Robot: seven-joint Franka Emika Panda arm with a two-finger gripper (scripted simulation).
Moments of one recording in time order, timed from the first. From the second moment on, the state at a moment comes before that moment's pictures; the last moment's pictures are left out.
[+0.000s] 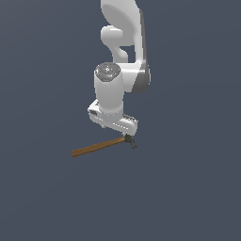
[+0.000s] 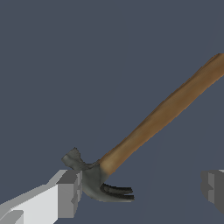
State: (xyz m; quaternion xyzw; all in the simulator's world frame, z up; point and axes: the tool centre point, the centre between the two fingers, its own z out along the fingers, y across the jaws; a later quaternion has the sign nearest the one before) arm -0.003 -0.031 0.148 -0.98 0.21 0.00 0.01
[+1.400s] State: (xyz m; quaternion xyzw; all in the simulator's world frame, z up) arm -0.018 -0.080 0.077 -0.81 0.59 0.00 0.00
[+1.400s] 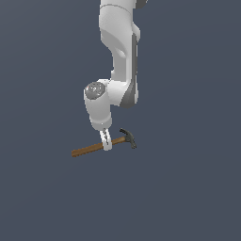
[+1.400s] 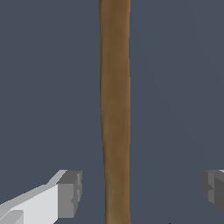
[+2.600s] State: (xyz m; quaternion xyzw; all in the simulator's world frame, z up) arm -0.022 -0.089 0.033 -0.77 0.64 0.00 0.00
